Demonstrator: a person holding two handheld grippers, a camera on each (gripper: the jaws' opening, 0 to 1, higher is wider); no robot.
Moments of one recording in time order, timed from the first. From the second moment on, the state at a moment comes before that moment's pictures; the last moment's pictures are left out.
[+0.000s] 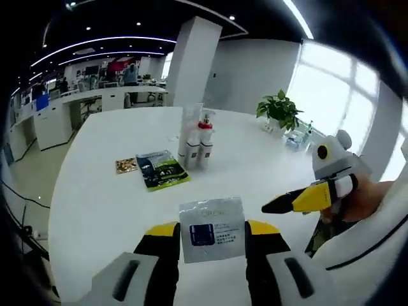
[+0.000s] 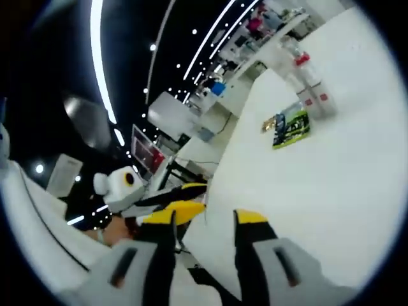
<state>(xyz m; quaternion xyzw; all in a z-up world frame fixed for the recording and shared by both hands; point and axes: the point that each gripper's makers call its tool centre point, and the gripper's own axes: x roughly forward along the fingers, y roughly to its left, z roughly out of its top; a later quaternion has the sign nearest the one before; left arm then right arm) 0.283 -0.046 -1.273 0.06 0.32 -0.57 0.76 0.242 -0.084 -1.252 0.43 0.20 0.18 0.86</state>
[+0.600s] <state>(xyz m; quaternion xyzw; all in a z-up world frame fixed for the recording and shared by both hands) 0.210 -0.081 -1.258 0.19 0.22 -0.67 0.68 0.225 -0.084 -1.256 0.47 0.22 0.19 0.83</state>
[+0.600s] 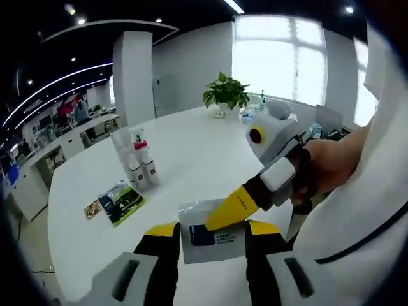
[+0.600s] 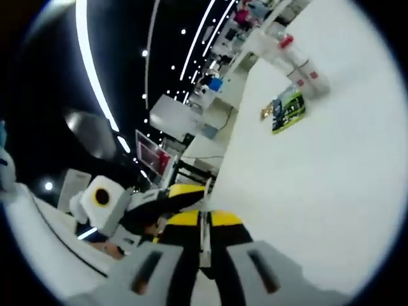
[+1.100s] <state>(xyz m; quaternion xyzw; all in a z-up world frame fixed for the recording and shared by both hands) 0.211 -0.070 -1.263 0.00 0.37 -0.69 0.63 0.220 -0.092 -1.247 0.49 0.22 0.22 0.81</state>
